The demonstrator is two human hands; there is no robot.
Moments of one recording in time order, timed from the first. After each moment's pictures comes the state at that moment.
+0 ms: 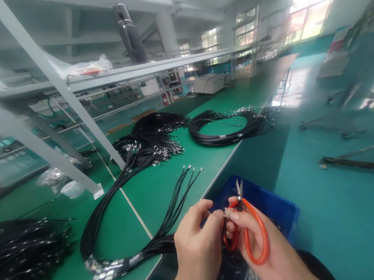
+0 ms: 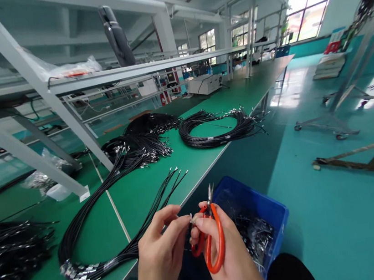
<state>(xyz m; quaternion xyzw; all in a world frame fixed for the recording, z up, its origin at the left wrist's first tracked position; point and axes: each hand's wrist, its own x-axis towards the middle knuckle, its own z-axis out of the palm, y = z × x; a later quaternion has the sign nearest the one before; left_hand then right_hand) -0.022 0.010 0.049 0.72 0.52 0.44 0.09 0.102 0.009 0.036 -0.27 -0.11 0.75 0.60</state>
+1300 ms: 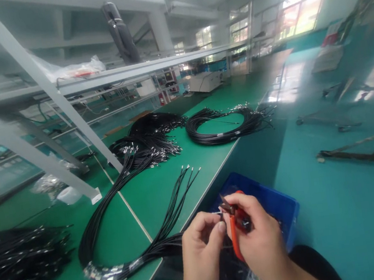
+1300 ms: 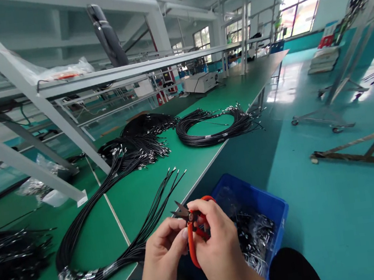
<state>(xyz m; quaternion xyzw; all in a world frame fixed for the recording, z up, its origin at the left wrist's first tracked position) -0.011 0.010 0.040 0.51 0.48 0.50 0.50 0.100 0.015 0.021 -0.48 -0.56 0.23 0.64</state>
